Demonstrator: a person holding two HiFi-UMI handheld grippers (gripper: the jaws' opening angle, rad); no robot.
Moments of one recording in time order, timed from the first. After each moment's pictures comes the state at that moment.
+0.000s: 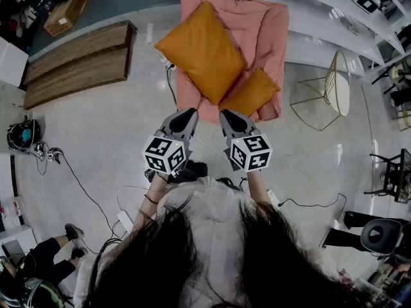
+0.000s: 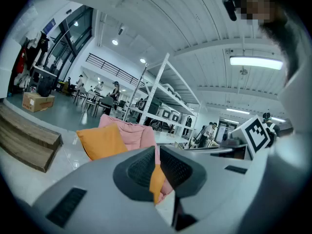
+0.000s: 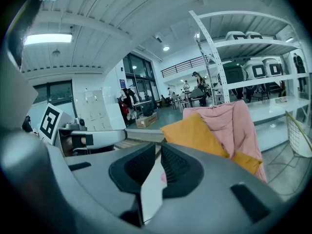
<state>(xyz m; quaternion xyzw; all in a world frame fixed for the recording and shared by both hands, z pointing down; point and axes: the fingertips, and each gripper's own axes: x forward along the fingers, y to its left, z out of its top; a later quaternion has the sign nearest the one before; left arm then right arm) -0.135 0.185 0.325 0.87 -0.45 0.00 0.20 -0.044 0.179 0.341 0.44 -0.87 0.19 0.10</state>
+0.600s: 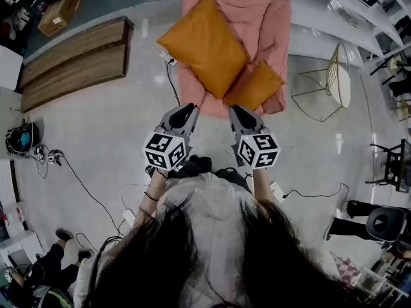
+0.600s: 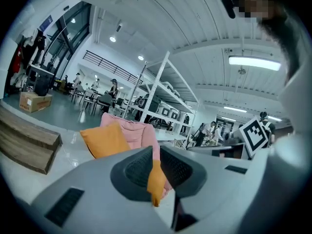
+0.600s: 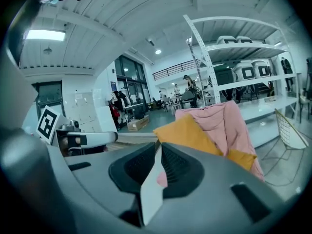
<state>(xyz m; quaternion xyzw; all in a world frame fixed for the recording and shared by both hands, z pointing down) -0.174 0.179 0.336 0.88 -0.43 0.01 0.20 -0.051 0.175 0.348 0.49 -0.85 0.19 0.08</state>
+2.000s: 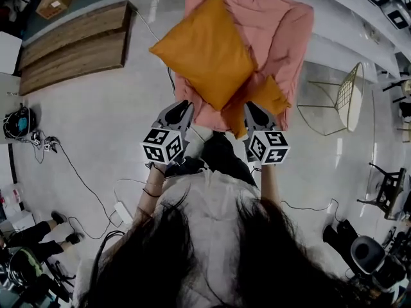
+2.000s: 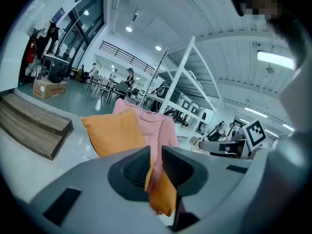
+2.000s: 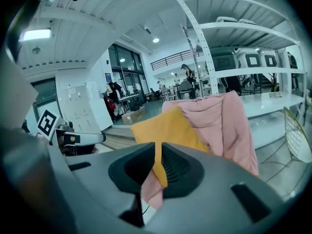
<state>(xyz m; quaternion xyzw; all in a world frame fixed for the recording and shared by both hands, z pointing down) -0.161 0.036 0.410 0.82 -0.49 0.04 0.28 0.023 0.011 0.407 0.48 -0.84 0.23 0.14</state>
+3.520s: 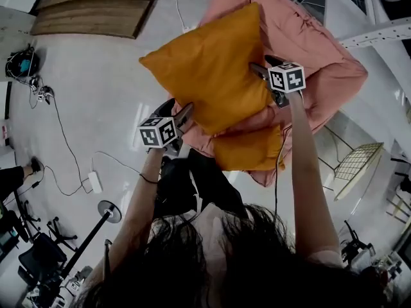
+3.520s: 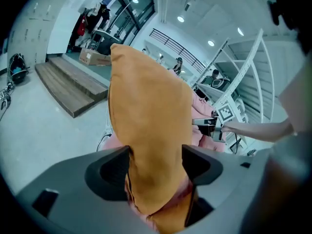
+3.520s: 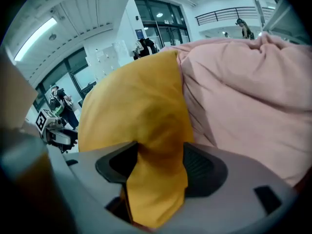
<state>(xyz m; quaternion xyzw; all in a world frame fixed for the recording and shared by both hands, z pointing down) -0.186 -0.109 0.598 0.64 -0.62 0.02 0.46 -0.025 -0.365 0.600 0.18 -0.89 0.22 0.37</state>
